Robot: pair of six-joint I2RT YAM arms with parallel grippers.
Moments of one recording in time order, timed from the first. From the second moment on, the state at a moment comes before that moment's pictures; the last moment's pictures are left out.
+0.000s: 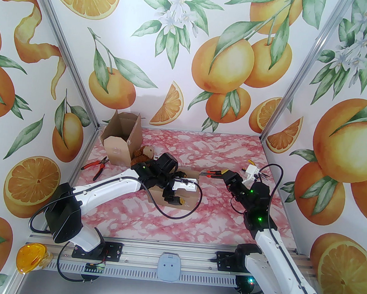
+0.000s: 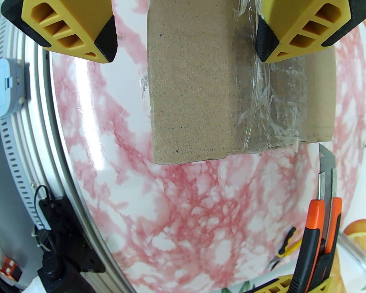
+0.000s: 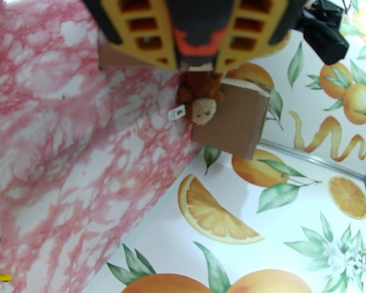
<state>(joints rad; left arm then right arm) -0.82 1.57 1.22 -0.57 0.45 0.77 0.09 0.78 0.42 0.19 -0.38 1.07</state>
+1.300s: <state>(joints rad) -0.82 1.57 1.23 -0.56 0.44 0.78 0.08 0.81 0.40 0.23 -0.40 1.07</state>
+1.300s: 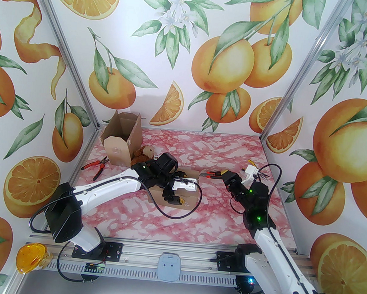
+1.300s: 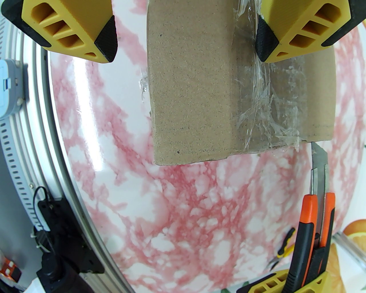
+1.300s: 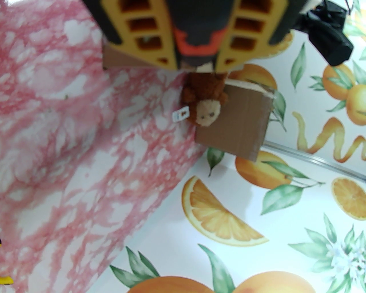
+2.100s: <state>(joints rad) -0.82 1.58 1.23 -0.56 0.41 0.80 0.07 0.87 0.32 0.41 -0.46 1.20</state>
